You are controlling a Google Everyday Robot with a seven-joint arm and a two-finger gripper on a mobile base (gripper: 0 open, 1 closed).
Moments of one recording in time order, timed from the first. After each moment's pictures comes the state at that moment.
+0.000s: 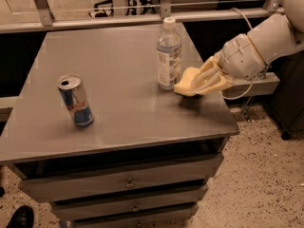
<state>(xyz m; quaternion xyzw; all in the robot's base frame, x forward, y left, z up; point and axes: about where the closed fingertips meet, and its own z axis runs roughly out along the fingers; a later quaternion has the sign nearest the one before) 0.535 -0.139 0.888 -0.78 0.50 0.17 0.34</state>
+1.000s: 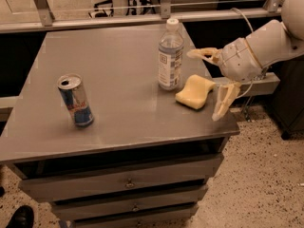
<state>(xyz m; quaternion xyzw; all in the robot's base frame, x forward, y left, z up) 0.545 -0.140 0.878 -0.76 0.52 0.16 0.35</state>
